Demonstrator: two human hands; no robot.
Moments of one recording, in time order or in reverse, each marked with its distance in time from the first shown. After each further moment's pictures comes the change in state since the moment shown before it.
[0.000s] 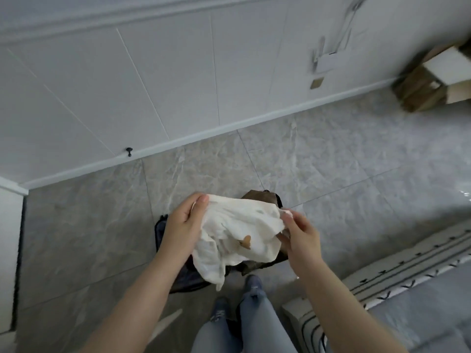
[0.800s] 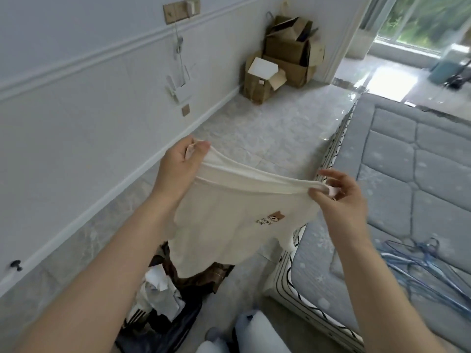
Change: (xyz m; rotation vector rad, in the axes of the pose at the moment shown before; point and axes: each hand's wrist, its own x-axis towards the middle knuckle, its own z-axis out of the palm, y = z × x) left_hand -0.008 0.156 0.102 -0.005 -0.496 0.482; right_hand -0.207 -0.064 -0.150 -0.121 0.740 -0.664
